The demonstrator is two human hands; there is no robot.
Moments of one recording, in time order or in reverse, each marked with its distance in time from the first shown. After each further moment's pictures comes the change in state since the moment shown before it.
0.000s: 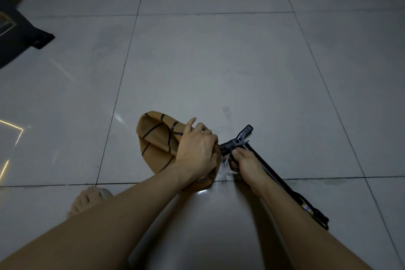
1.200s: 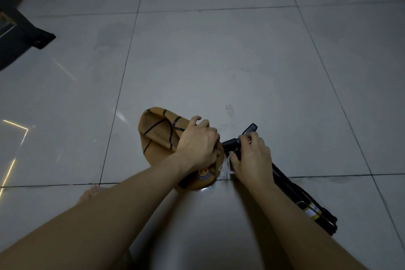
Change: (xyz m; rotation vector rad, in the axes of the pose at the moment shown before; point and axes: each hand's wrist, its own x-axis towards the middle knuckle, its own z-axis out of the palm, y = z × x) left_hand 0.014 -0.011 -0.004 0.103 -0.132 0.120; right_hand 0.005 0.010 0.006 -1.034 0.410 -0.478
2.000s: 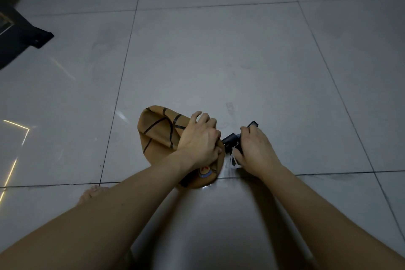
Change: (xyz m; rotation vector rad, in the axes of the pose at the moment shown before) left_hand 0.003 -0.001 0.005 -0.005 0.067 -0.005; right_hand 0.031 0.009 -0.017 -0.107 -0.260 -0.124
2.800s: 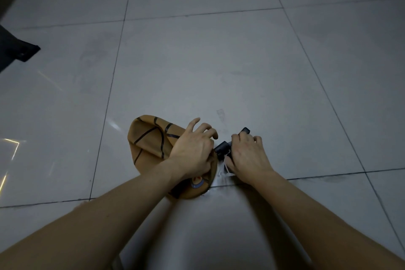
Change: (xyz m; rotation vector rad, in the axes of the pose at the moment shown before) left_hand 0.007 -0.001 -0.003 0.018 -0.046 0.148; right_hand 0.003 0.006 0.012 -0.248 0.049 -0.045
